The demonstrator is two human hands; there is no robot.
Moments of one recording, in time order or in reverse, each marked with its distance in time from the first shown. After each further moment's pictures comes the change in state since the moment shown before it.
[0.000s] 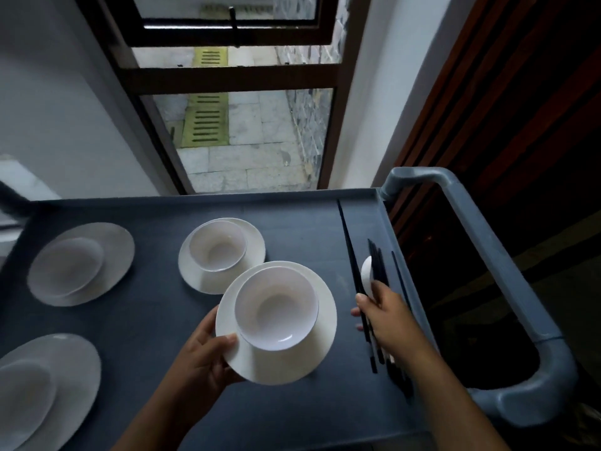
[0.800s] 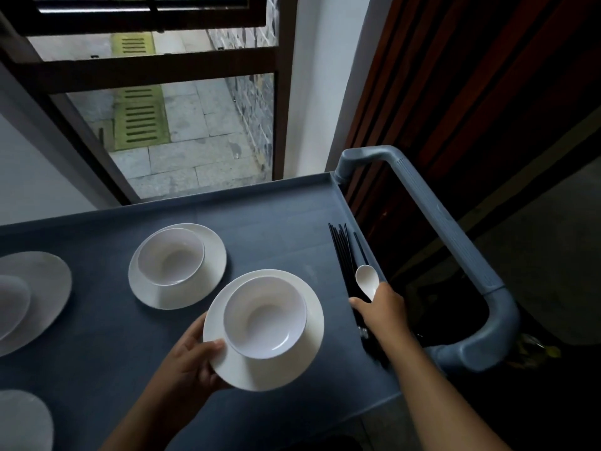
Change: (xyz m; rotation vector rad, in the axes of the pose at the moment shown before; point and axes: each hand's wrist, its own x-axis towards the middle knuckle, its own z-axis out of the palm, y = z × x) left_hand 0.028 0.000 0.002 0.046 -0.169 -0.179; right_hand 0.019 0.072 -0.017 -0.414 0.406 0.335
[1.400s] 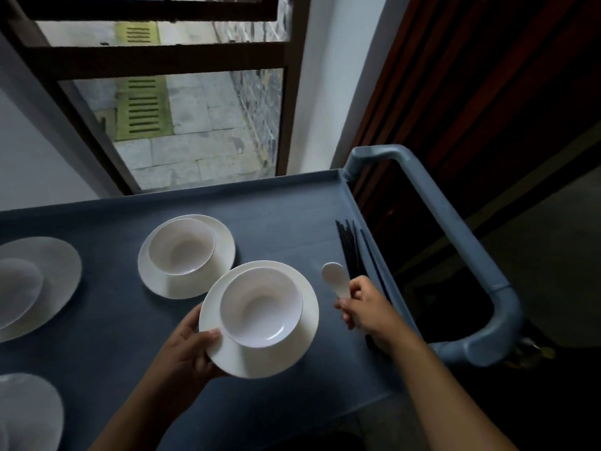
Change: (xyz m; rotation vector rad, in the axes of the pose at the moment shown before) left_hand -0.002 0.006 -0.017 0.000 0.048 0.042; right_hand -0.034 -0.026 -0.001 0.506 -0.429 -0.097
